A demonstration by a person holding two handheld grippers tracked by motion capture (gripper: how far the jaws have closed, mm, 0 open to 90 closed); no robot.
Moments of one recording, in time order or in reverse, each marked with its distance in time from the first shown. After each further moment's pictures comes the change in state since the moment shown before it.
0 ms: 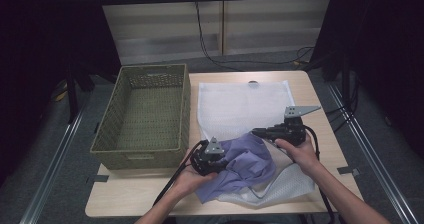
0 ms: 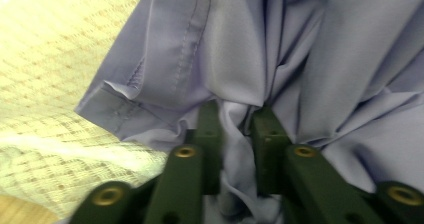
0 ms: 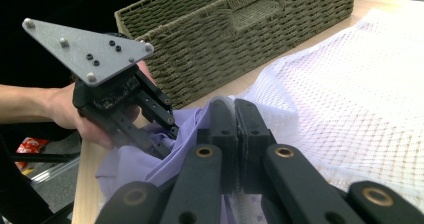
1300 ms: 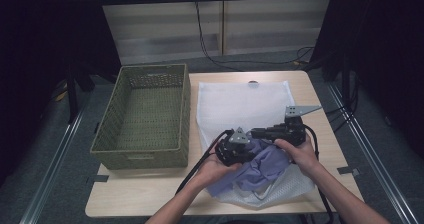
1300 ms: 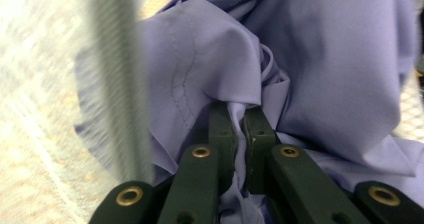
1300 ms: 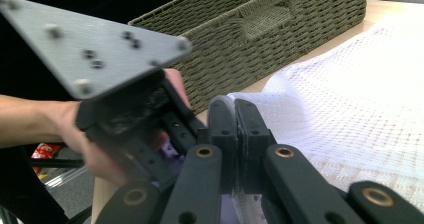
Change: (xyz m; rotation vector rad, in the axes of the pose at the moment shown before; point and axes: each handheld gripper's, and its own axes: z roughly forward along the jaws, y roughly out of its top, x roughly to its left) left arm -0.014 0.061 0.034 -0.085 -0.122 0.035; right arm 0.007 0.005 -0.001 -0.020 0.035 0.024
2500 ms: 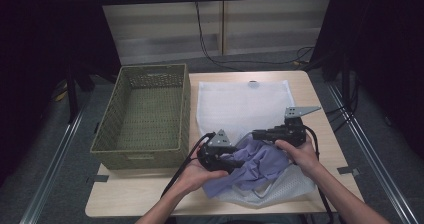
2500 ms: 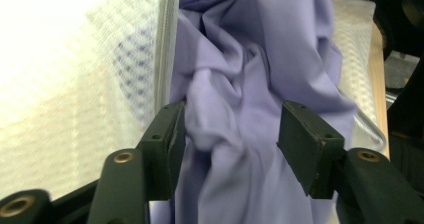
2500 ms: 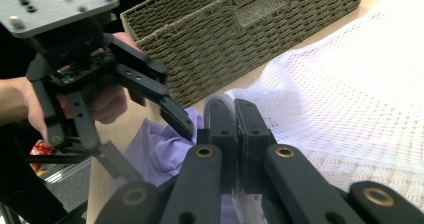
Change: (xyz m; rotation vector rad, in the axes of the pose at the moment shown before) left arm -0.010 -0.021 -0.057 -0.040 0.028 -0.028; right arm -0.005 -0.005 -0.001 0.030 -0.012 0.015
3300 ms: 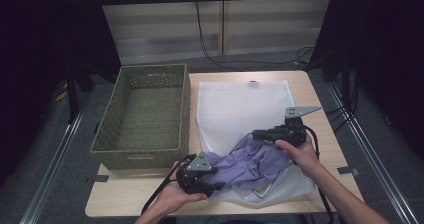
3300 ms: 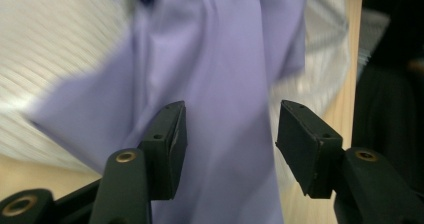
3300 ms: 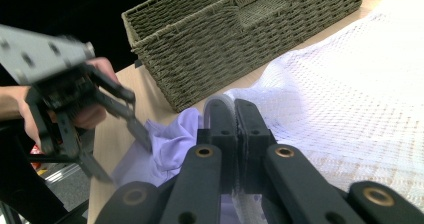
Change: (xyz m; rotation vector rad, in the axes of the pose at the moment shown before) left arm -0.019 -0.061 -0.027 0.107 -0.030 0.014; right arm 0.001 0.001 0.000 0.001 0.001 -0.006
